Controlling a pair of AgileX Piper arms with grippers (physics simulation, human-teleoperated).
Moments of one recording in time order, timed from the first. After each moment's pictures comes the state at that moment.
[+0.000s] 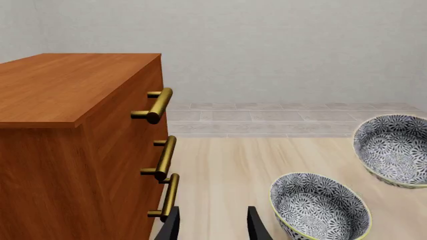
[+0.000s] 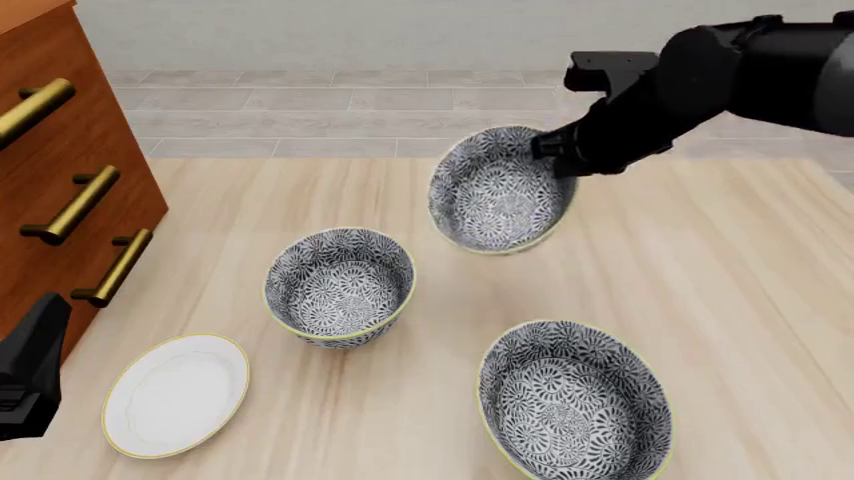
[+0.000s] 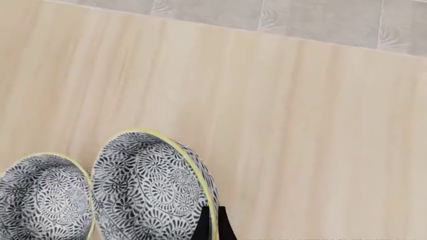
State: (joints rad) left arm 0.00 0.03 0.00 -0.03 0.00; right arm 0.31 1.66 -1.29 0.59 0.13
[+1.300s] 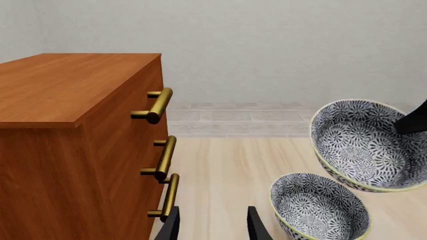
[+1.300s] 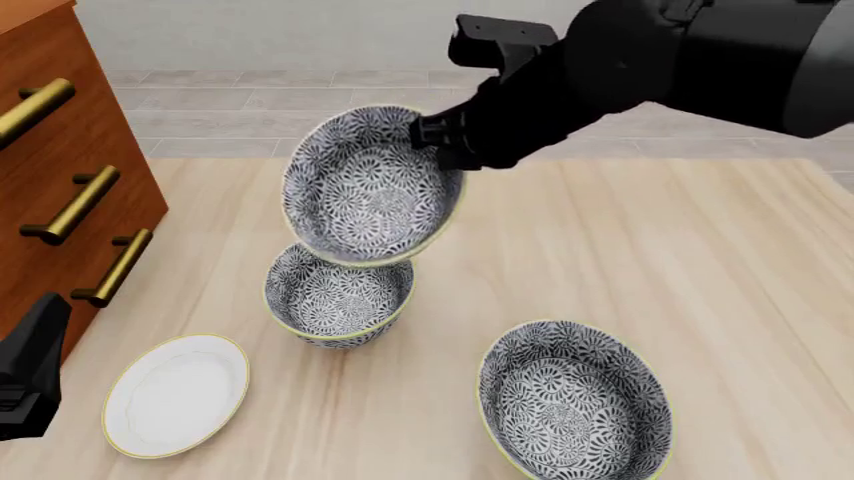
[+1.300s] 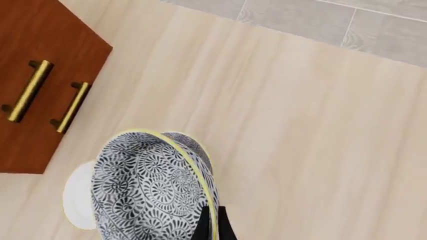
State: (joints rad) left arm 0.00 0.03 0.00 -0.03 0.00; right arm 0.65 1.62 -1.38 0.61 0.30
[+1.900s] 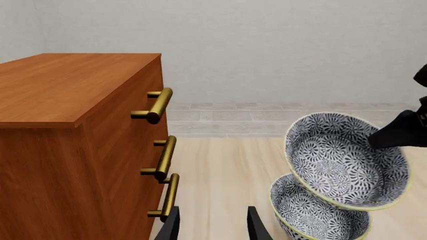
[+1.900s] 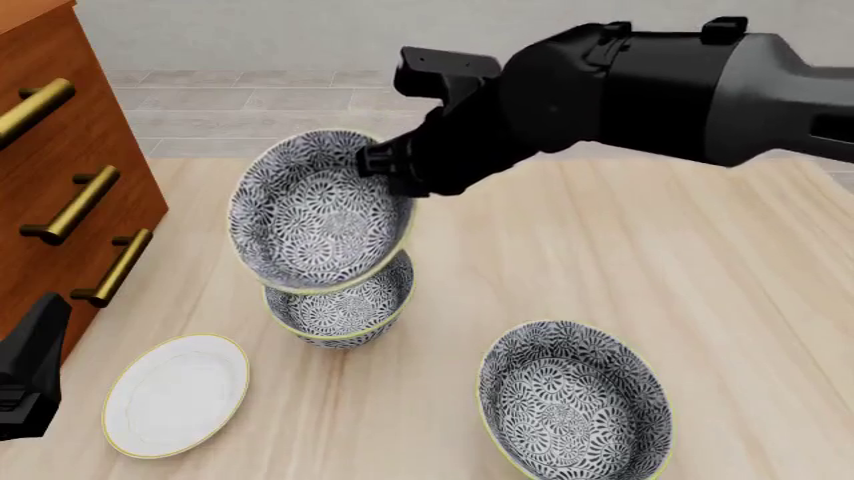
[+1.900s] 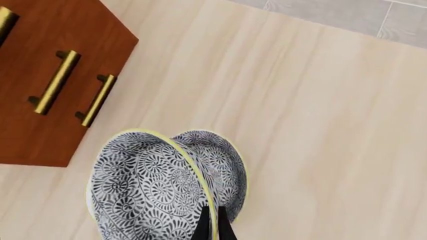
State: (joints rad) left arm 0.00 0.03 0.00 -0.03 0.00; right arm 0.74 1.69 -1.38 0.54 0.37
